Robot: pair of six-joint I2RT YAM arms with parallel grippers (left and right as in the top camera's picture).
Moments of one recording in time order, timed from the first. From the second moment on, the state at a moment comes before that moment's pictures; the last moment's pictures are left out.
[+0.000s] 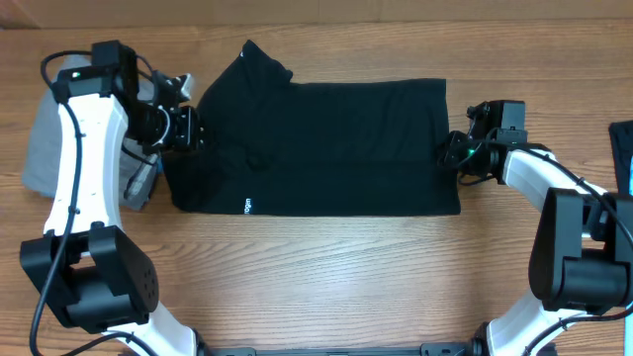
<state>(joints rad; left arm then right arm) 0.16 1.85 1.69 -1.33 0.53 0.16 -0.10 1.87 1.03 -0.25 -0.34 0.28</state>
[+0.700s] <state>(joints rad) 0.15 1.85 1.69 -1.33 0.54 0.16 -0.10 1.92 1.04 -0.20 -0.33 0.35</state>
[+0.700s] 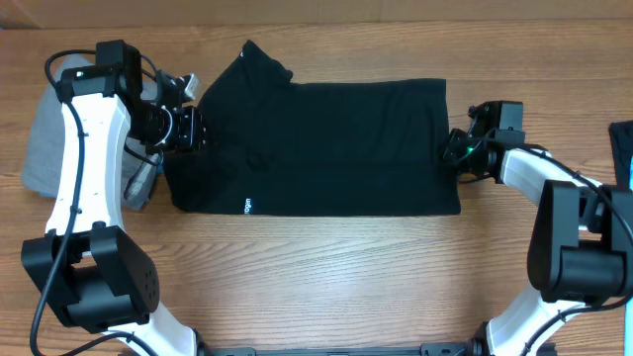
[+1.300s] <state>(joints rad) 0.15 1.85 1.69 -1.31 0.57 0.16 -0.27 1.83 1.10 -0.34 -0.31 0.35</state>
